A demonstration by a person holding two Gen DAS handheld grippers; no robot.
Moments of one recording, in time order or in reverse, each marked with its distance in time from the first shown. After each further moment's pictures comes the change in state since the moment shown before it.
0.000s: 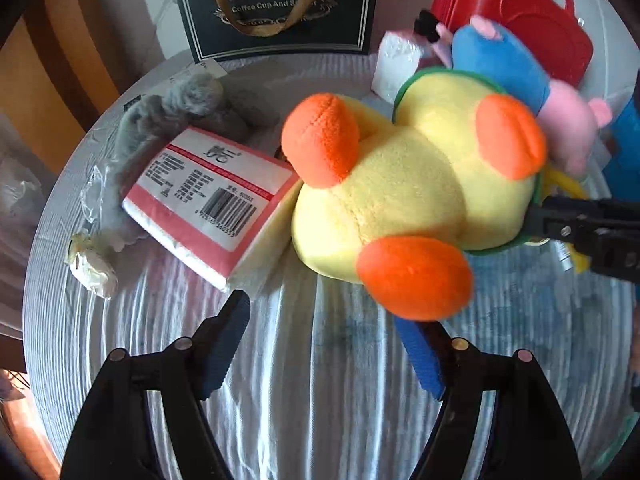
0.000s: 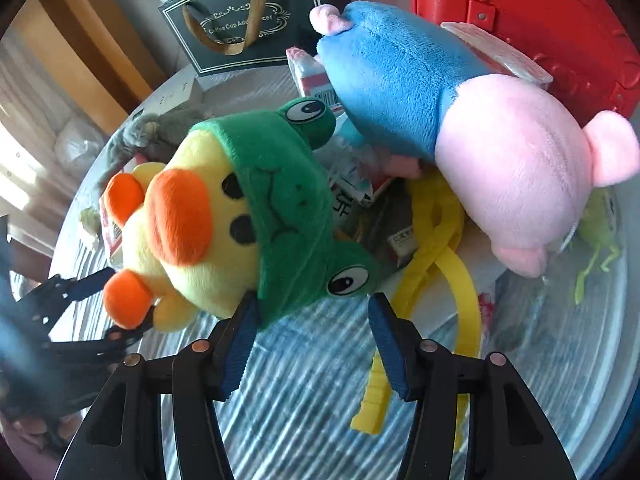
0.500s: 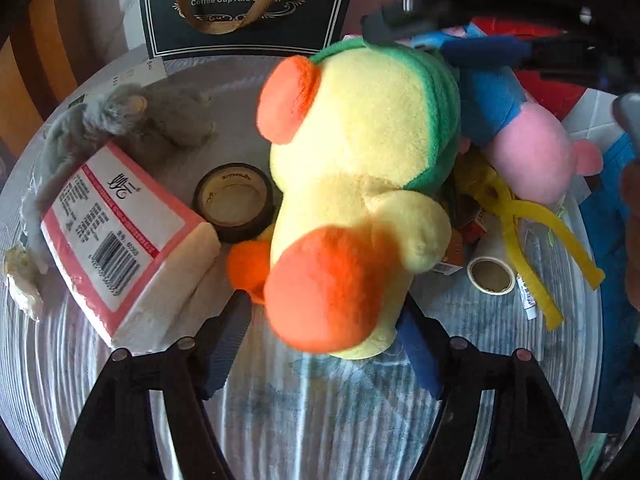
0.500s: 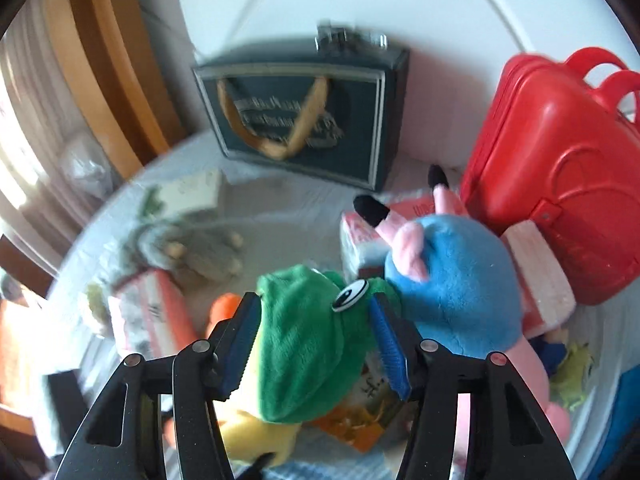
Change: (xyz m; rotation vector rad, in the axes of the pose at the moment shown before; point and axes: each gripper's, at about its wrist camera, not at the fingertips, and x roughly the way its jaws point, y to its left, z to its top) left arm 0.031 -0.031 0.020 -0.046 0.009 -0.122; right arm -0.004 0.052 0.114 -0.156 -0.152 -0.091
